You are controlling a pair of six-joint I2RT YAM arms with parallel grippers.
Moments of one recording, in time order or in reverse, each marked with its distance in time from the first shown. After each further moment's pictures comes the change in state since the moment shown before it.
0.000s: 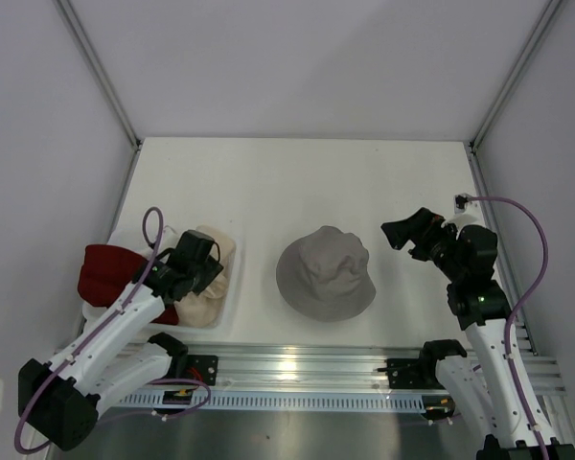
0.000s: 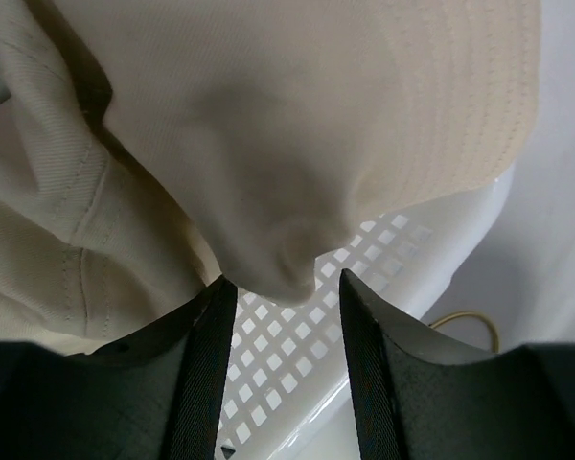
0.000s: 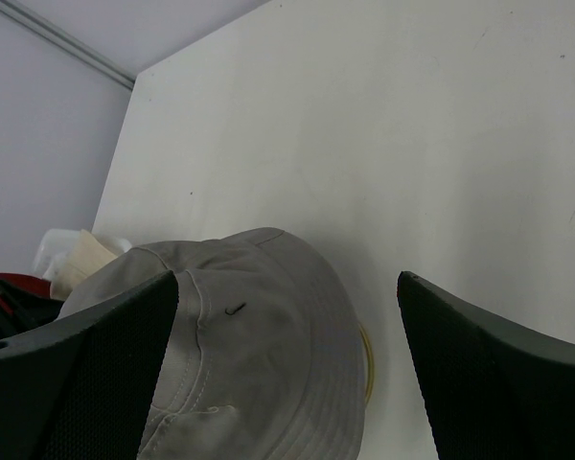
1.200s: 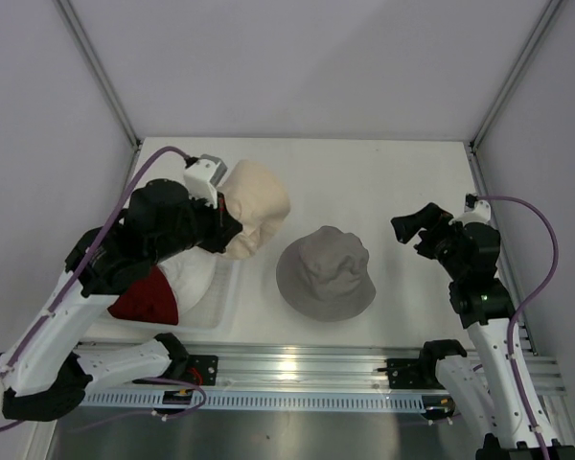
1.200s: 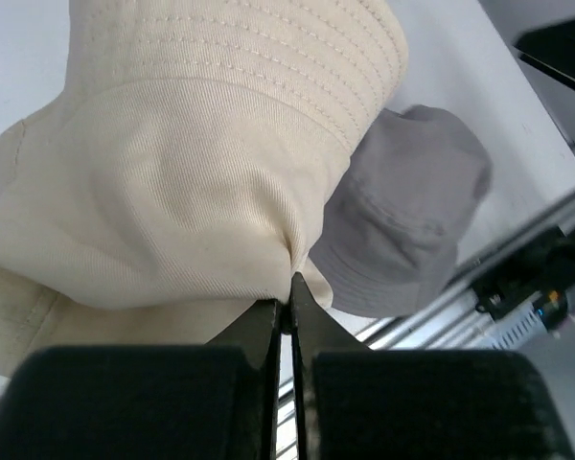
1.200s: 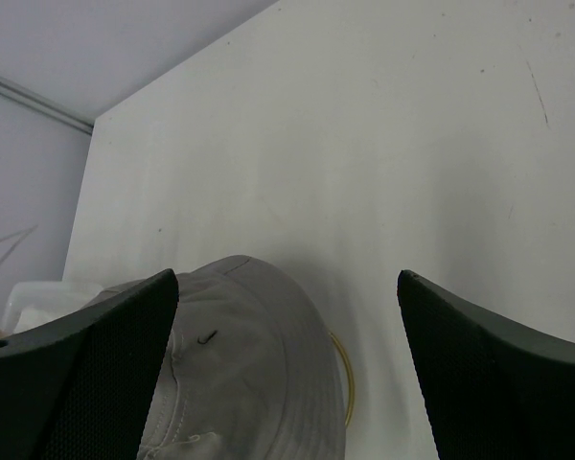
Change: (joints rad) left arm -0.299 0.070 0.782 -0.194 0.190 0.855; right arm -0.002 0.014 0.037 -0.051 0.138 0.021
